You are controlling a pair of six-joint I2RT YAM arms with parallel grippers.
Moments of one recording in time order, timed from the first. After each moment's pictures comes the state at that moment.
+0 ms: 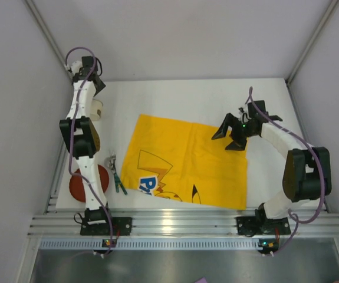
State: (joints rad) left arm 0.07 2.35 2.35 -0.81 -0.44 -0.65; right arm 0.12 1.63 1.06 -0.57 -0.57 0.58
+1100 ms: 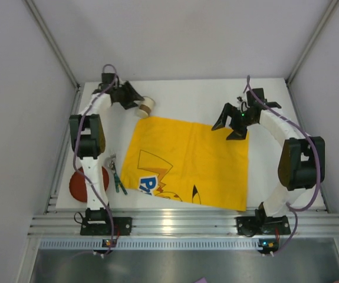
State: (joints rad) left arm 0.08 2.34 1.97 -0.39 0.42 -0.64; right arm 0.11 1.68 1.26 -0.69 -0.54 0.49
